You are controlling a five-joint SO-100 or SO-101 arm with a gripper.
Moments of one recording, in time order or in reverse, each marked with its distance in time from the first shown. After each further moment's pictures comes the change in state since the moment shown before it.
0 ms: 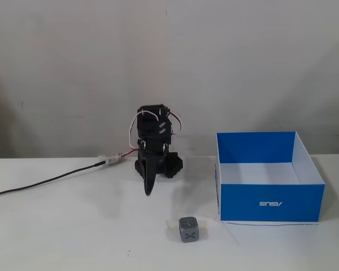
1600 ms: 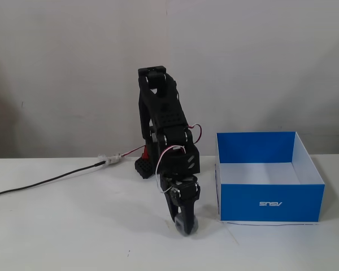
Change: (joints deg) arm -14.7 -102.3 -54.2 4.7 -2.9
